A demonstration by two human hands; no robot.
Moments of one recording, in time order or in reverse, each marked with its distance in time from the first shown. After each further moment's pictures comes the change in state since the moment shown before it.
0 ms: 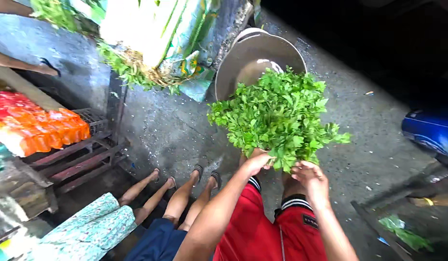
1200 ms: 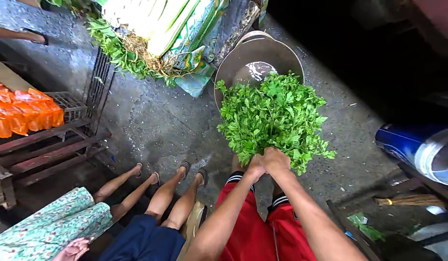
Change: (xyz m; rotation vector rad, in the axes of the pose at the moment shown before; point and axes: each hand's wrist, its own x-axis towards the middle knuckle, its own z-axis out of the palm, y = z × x) left_hand -0.001 -0.040 0.024 -0.124 0.140 0.106; right_hand 0.001 -0.099 0.133 -1.614 -0.384 0.179
